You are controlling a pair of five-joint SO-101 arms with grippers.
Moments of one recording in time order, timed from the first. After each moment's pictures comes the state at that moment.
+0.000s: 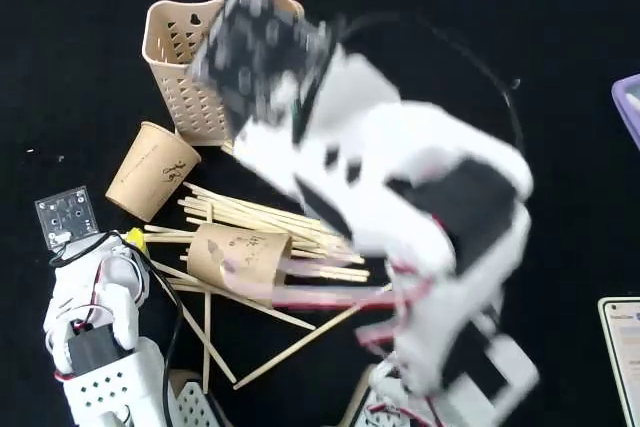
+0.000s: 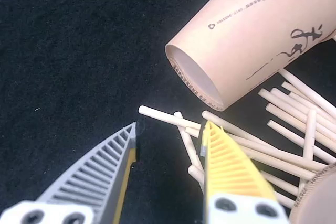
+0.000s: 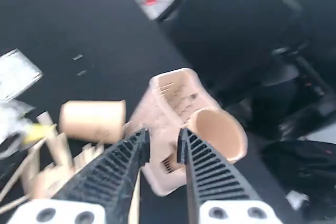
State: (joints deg) left arm -28.5 -104.4 94.6 57.5 -4.7; right arm -41.1 -11.6 -49.8 99.4 27.7
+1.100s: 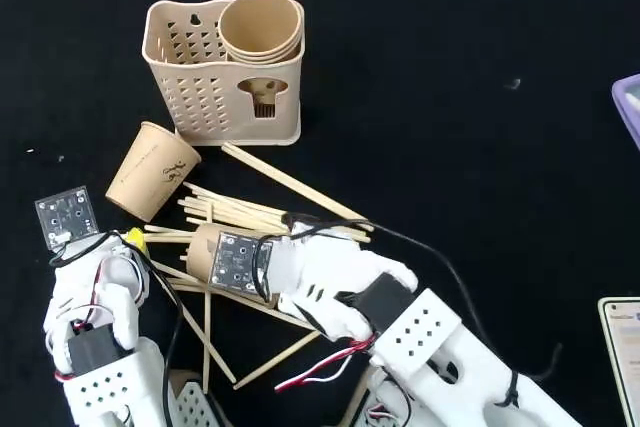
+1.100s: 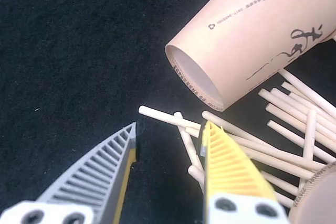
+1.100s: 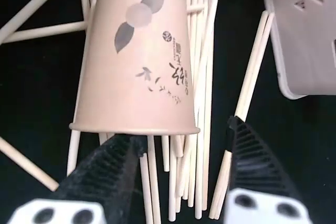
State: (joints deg) left arm -28.5 -104.4 94.6 57.5 -4.7; right arm -43.5 -56.7 67.6 51.9 39.8
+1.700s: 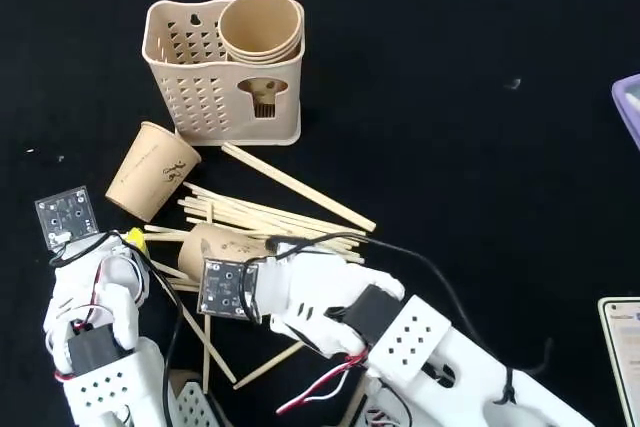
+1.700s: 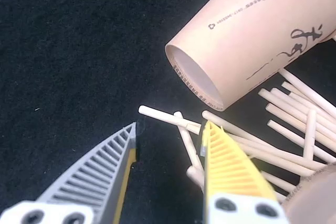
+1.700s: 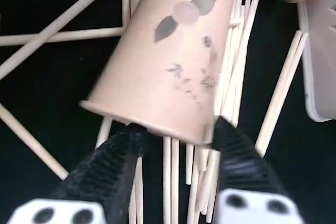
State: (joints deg) left arm -28.5 -104.4 94.6 57.5 -4.7; right arm -49.8 -56.7 69.8 51.5 38.3
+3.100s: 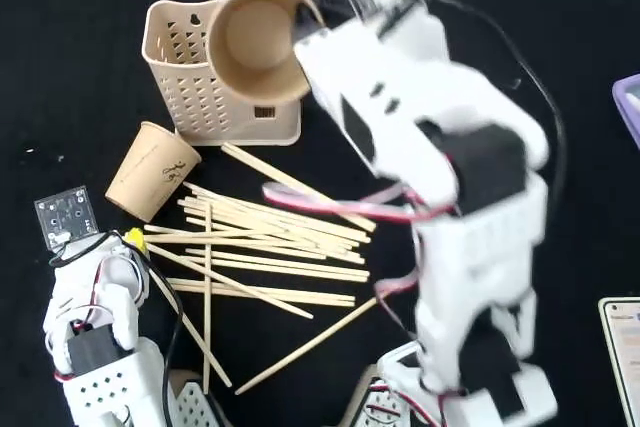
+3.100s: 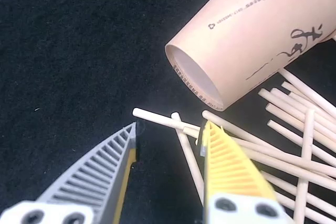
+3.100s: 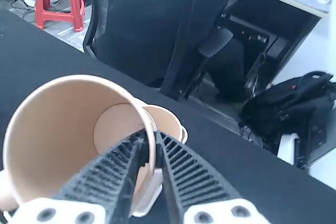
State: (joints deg) left arm -28.5 -104.4 94.6 57.5 -4.7; right arm -23.0 -10.0 -37.4 77.8 11.6
